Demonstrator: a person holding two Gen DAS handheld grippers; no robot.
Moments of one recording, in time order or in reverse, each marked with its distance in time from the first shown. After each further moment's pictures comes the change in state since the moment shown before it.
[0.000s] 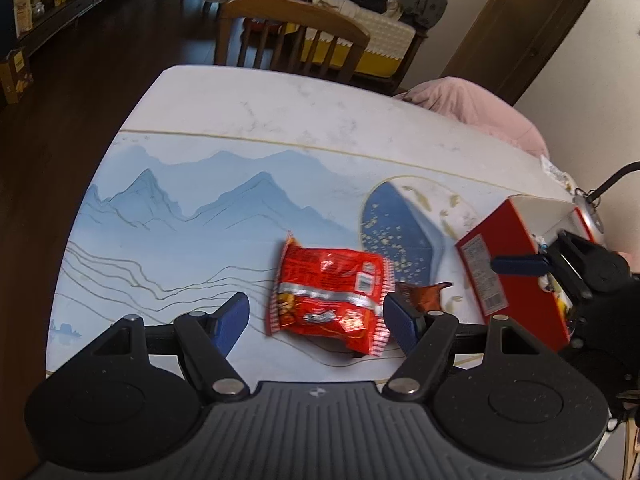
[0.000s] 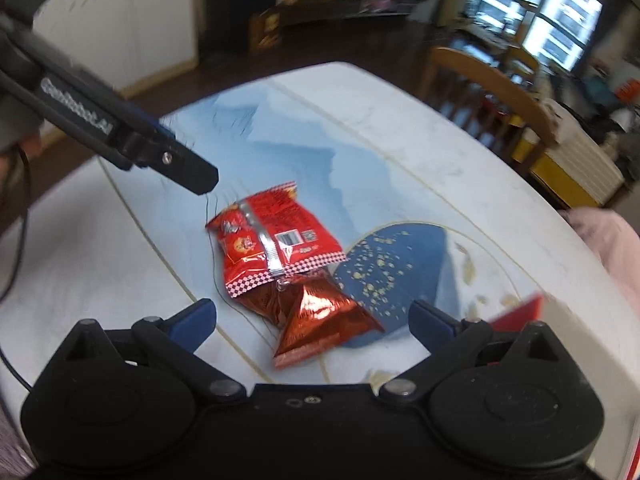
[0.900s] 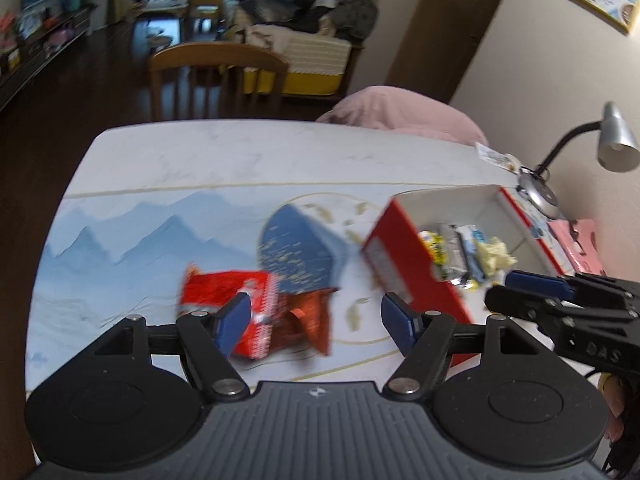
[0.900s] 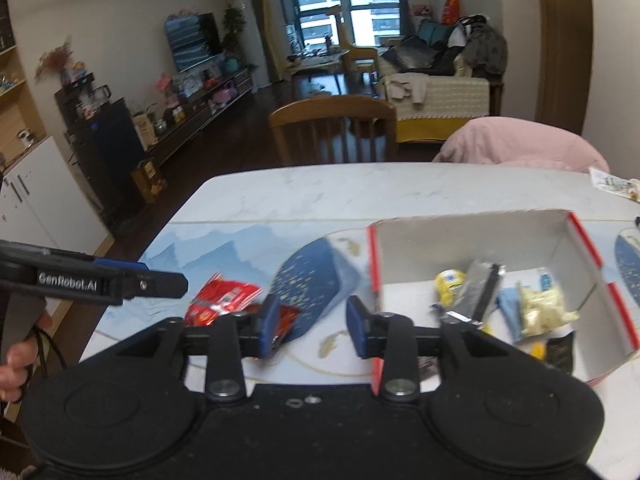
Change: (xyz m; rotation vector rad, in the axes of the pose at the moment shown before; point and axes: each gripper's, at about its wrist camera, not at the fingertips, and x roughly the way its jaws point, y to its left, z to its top) left arm -0.048 -0.096 -0.011 0.159 -0.077 -0.055; right arm -0.146 -0.044 -0.092 0.693 -0.288 -0.092
